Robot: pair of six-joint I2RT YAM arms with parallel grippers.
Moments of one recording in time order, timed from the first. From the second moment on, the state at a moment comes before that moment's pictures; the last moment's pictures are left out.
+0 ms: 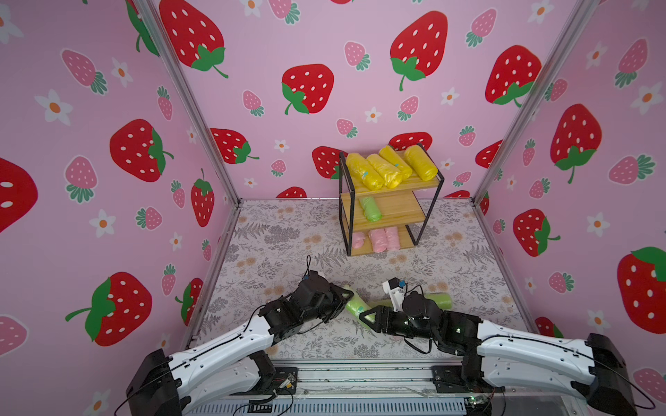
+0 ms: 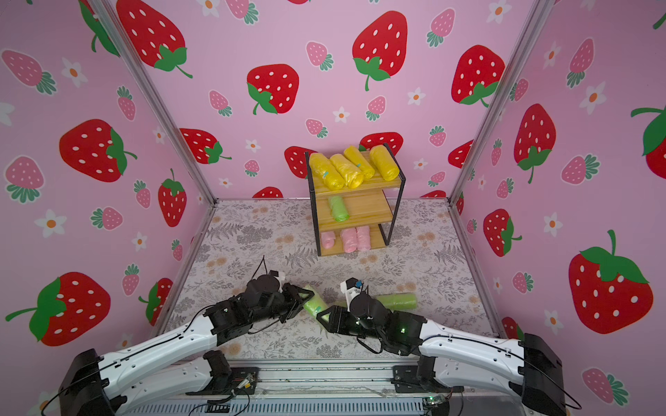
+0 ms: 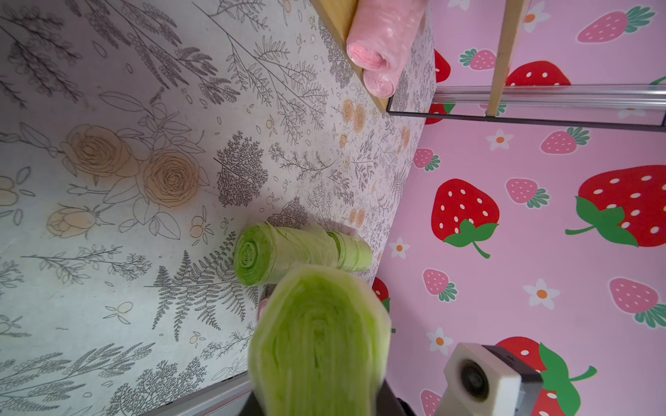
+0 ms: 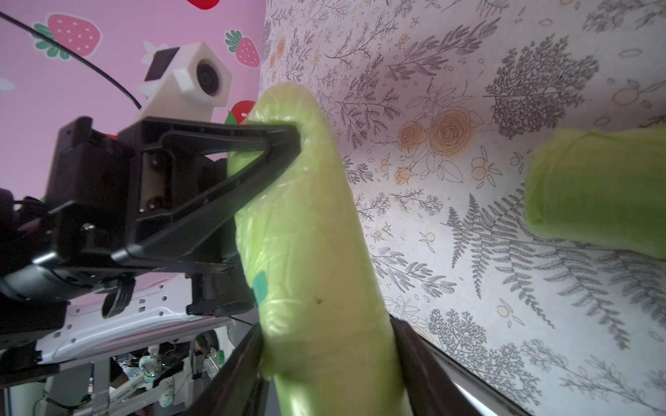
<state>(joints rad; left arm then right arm) -0.86 0.98 0.59 -0.20 0.08 -1.52 1.21 0.96 0.56 -0.13 -0.02 1.22</state>
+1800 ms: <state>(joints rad) -0.86 0.99 0.68 -0.40 0.13 -1.39 0.34 1.67 1.16 0.31 -0.37 1.40</state>
